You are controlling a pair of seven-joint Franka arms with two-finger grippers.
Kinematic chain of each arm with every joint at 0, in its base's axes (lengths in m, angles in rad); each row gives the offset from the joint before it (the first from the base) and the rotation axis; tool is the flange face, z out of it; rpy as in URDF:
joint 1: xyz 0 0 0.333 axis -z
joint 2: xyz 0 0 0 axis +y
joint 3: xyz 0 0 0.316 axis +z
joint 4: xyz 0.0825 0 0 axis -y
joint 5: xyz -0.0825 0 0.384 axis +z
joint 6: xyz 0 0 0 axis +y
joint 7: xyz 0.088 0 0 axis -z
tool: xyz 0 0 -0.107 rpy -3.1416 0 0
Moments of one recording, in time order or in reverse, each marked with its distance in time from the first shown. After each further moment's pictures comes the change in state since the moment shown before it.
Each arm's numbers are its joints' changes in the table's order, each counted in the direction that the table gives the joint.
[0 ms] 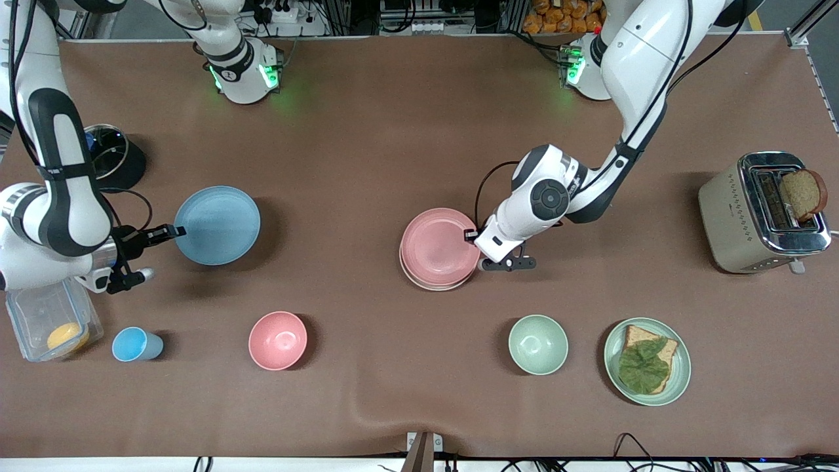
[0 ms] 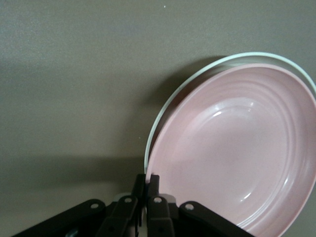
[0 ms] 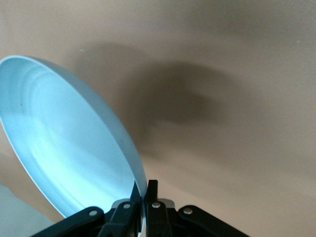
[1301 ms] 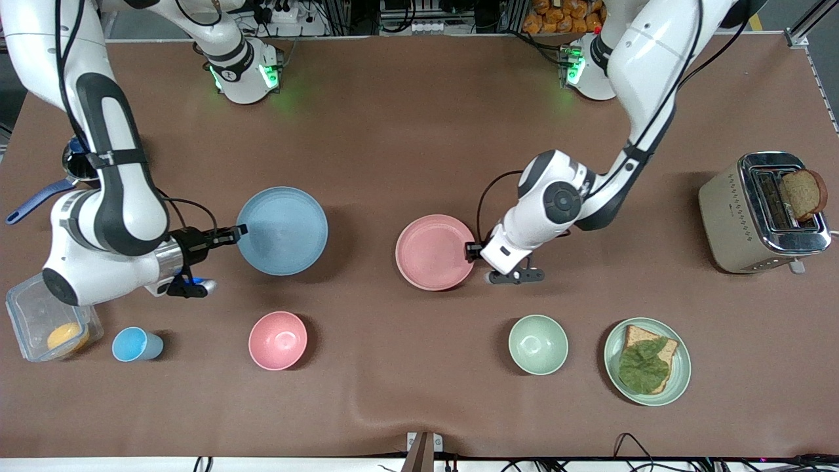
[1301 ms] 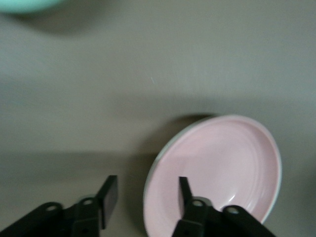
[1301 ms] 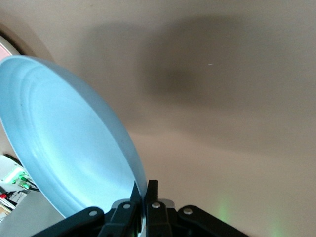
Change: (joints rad) left arm -0.042 -0.052 0.013 0.092 0.007 0.031 0.000; right arm -0.242 -0.001 0.013 0.111 0.214 0.114 0.492
